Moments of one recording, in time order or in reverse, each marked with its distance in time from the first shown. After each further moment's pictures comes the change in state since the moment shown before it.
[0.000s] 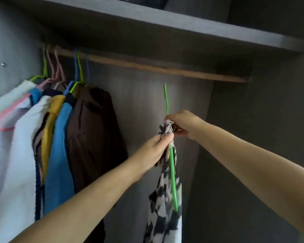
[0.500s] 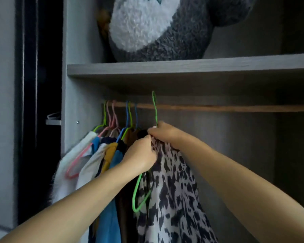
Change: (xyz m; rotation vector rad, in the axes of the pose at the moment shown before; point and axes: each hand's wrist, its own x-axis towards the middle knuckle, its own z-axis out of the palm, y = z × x) left_hand 0.037 0.058 -0.138 1.000 0.426 -0.245; right_hand 0.069 -0.117 0.123 -0.344 -0.280 -0.375
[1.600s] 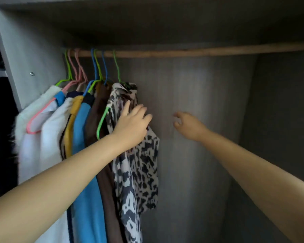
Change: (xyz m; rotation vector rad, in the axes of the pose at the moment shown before) left_hand 0.002 -0.021 0.099 0.635 0.180 0.607; right_hand -0.071 0.184 -0.006 -0.362 0.168 0.033
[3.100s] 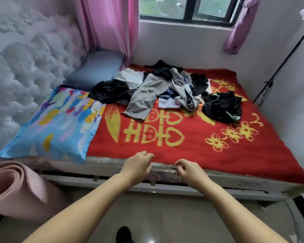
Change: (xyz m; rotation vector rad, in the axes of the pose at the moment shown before) left_hand -0.262 0.891 -0.257 -1.198 -0.498 1.362; right_hand -0.982 0.219 -0.154 0.120 0.333 1.776
